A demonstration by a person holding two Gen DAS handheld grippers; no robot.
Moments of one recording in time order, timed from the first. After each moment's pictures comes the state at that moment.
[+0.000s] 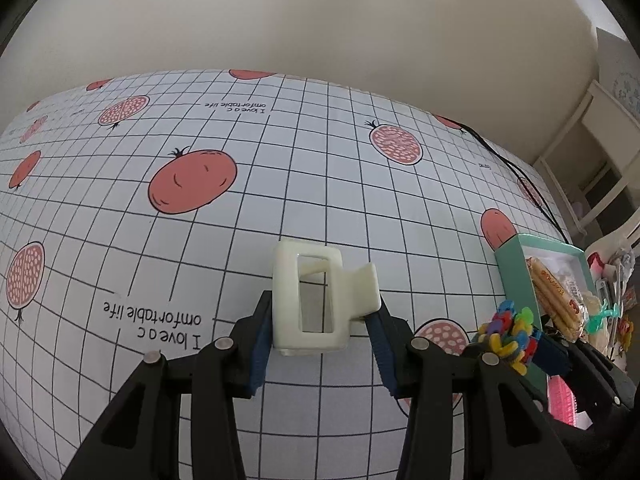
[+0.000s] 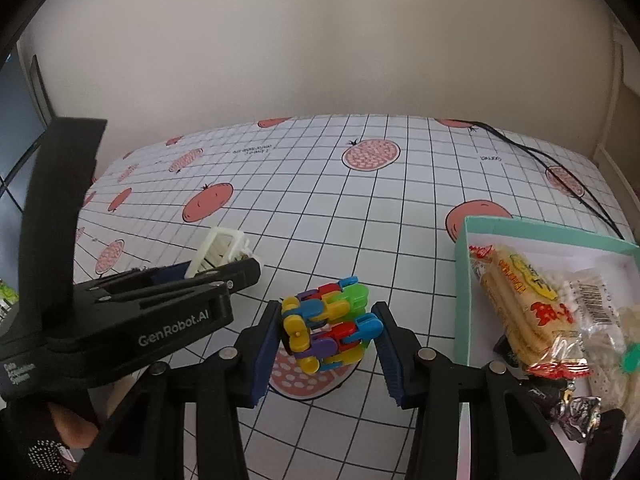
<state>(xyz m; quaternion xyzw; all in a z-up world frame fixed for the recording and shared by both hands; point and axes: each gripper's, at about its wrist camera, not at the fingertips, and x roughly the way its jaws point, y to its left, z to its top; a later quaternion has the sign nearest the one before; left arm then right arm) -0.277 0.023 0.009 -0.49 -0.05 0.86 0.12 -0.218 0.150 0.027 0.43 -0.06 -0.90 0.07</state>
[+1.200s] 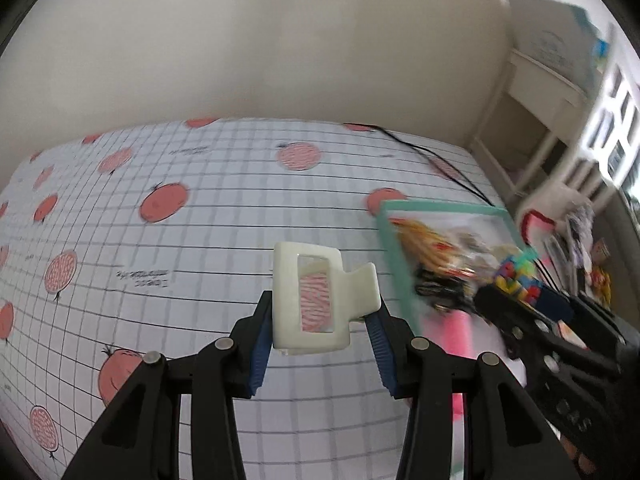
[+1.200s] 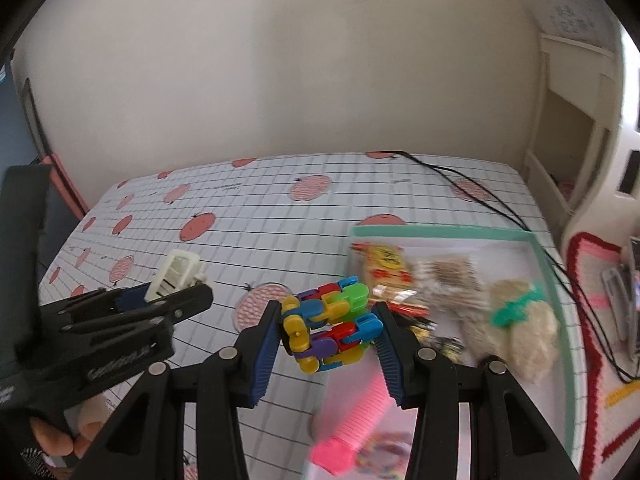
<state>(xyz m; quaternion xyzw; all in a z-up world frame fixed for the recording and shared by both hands) -0.169 0.086 0.091 -0.46 0.01 0.87 0.17 -0.125 0.227 0.094 0.40 -0.07 -0.91 0.01</state>
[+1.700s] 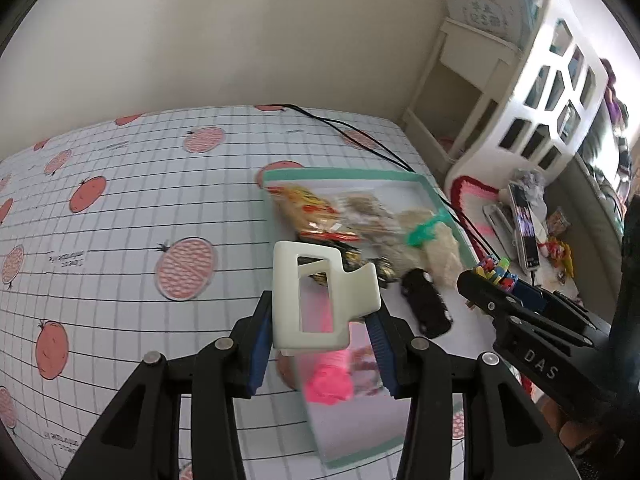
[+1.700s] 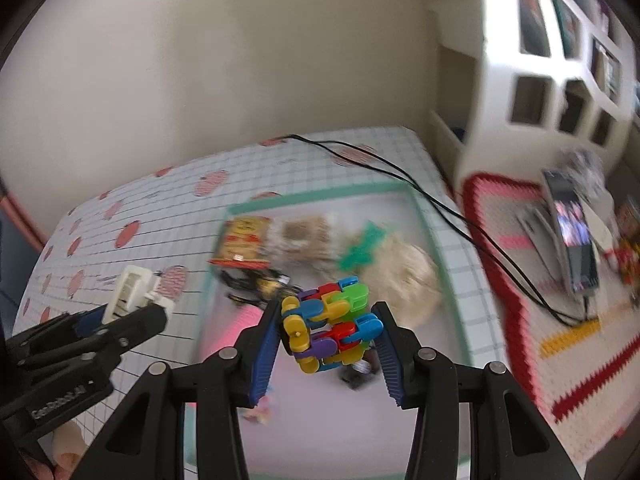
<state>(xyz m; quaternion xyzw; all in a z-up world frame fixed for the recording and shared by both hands) -0.119 0.166 0.089 -0.47 0.00 0.85 0.23 -0.071 0.327 0.093 0.43 -0.11 -0.89 -0.09</state>
